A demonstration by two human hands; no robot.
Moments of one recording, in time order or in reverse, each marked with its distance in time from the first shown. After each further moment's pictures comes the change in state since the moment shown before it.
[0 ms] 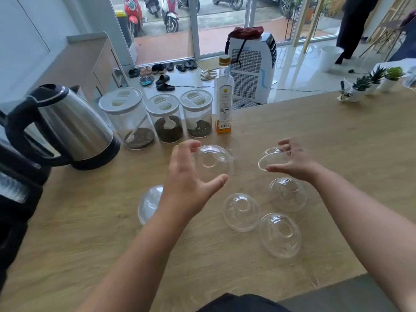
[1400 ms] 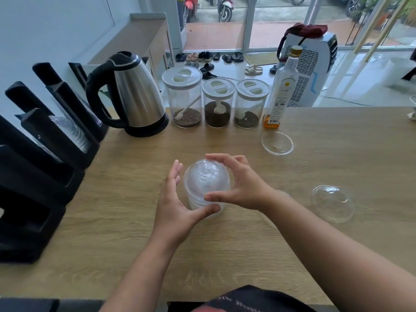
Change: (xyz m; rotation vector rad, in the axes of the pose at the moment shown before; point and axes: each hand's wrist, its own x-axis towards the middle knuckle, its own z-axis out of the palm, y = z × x) left_hand -0.102 -0.084 -0.053 -0.207 0.138 -0.389; right_hand -0.103 -0.183 0.134 0.177 -0.482 -0.494
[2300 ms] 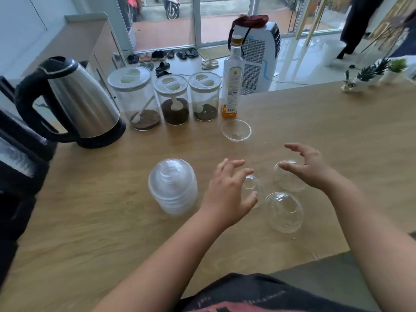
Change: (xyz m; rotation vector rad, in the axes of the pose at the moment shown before) left_hand 0.006 0.046 0.130 0.413 -0.432 0.491; right_hand -0.113 0.132 -0.128 -0.207 0.516 0.499
